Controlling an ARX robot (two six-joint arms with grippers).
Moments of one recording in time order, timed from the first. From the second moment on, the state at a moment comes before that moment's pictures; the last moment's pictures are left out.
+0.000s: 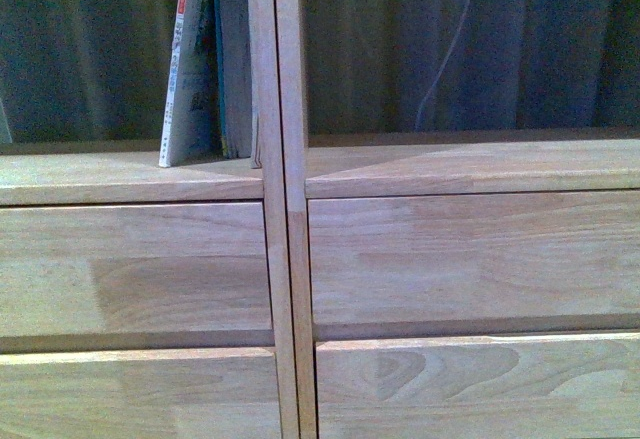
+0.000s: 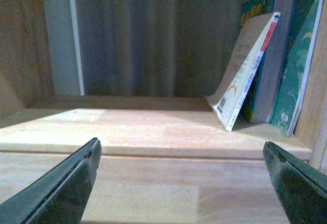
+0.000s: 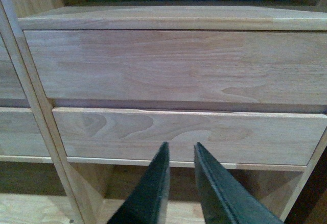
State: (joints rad) left arm 0.11 0.74 0.30 0.72 0.14 -0.01; right arm 0.00 0.01 0.01 0.00 0.00 0.00
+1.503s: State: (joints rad) left arm 0.00 0.00 0.01 -0.01 0.00 -0.01; right arm 0.00 0.01 0.01 0.00 0.00 0.00
